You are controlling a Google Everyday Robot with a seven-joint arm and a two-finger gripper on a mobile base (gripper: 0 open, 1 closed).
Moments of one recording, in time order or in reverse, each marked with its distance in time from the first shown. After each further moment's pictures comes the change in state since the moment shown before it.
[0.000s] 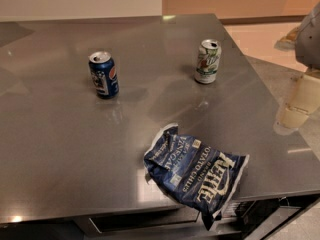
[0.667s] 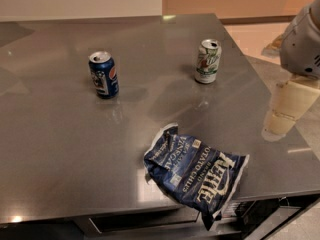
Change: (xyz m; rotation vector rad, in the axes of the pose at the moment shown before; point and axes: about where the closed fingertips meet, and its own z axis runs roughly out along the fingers) arm -0.015 0.012 0.010 -0.032 -0.003 -0.020
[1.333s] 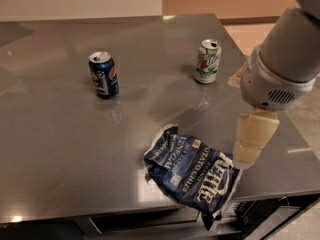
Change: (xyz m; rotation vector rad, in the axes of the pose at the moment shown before) arm -0.030 0.043 0.050 -0.108 0.002 -0.070
